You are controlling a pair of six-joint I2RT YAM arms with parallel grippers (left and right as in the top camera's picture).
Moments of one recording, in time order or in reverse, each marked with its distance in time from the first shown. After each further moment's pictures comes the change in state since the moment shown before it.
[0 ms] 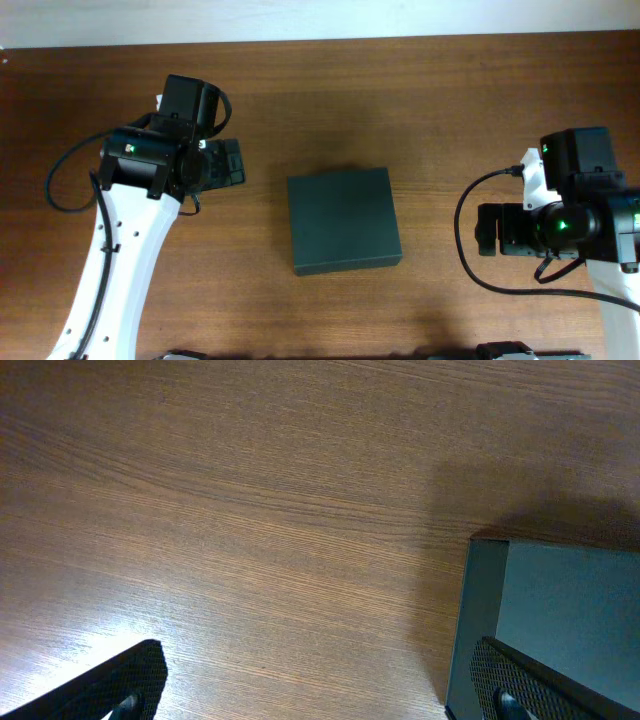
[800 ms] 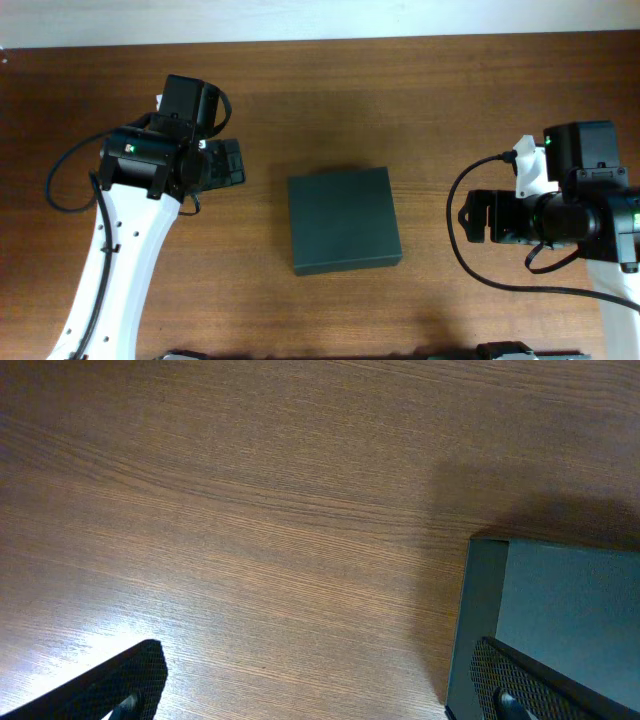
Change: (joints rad) left arm 0.000 0.000 0.000 0.000 0.000 0.000; right arm 0.000 0.000 0.000 0.095 -0.140 0.000
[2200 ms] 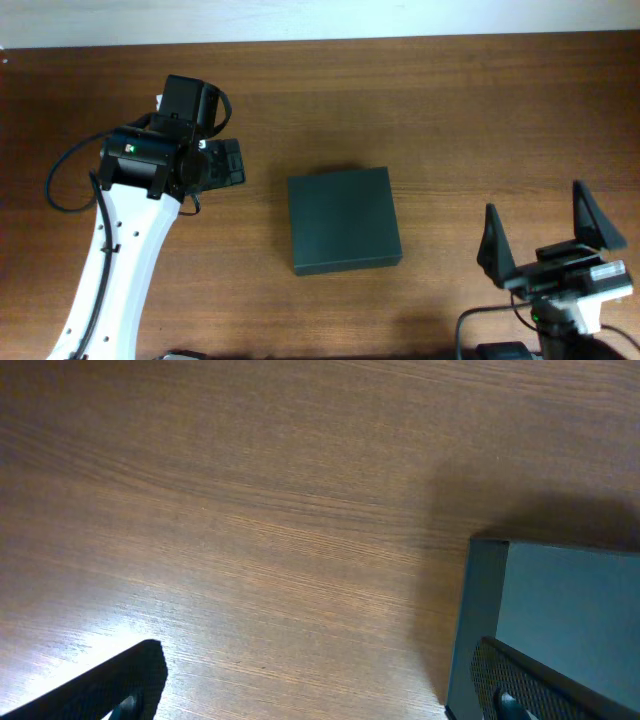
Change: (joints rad) left arm 0.000 0.000 0.000 0.000 0.000 0.000; right arm 0.000 -1.038 -1.032 1.759 -0.072 -0.119
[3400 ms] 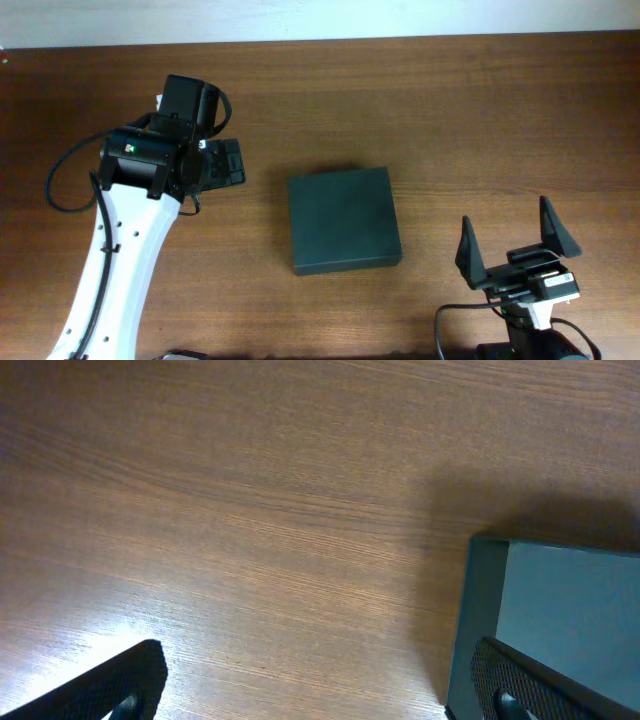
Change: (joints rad) left arm 0.000 0.000 0.000 0.000 0.000 0.000; right arm 0.000 -0.138 -0.370 0.278 -0.007 -0.009
